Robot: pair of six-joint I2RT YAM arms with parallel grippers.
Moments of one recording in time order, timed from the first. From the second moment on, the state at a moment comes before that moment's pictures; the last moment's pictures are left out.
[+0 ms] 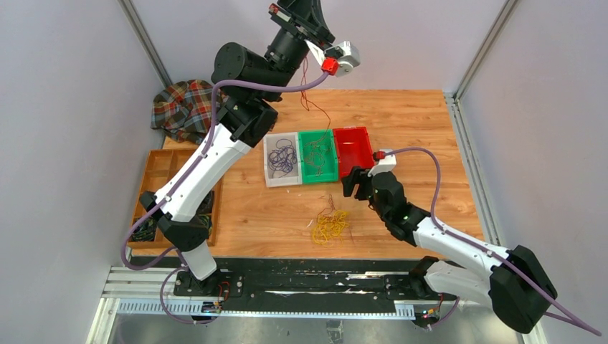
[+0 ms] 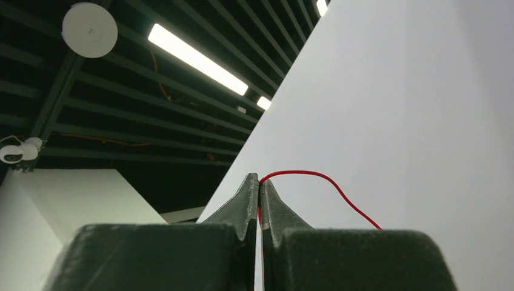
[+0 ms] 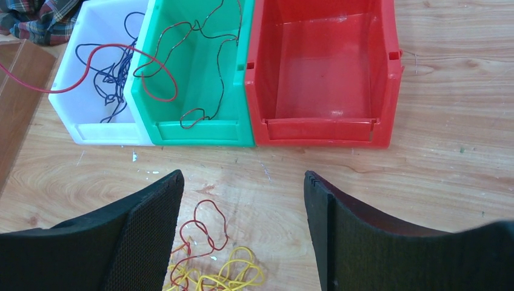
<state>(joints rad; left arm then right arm) -0.80 1.71 2.17 0.28 0.01 1.49 0.70 1.04 0.47 0.22 0.35 0.43</state>
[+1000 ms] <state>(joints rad) -0.75 1.69 1.77 0.26 -0.05 1.39 0.66 0.97 0.41 0.22 0.34 0.44</state>
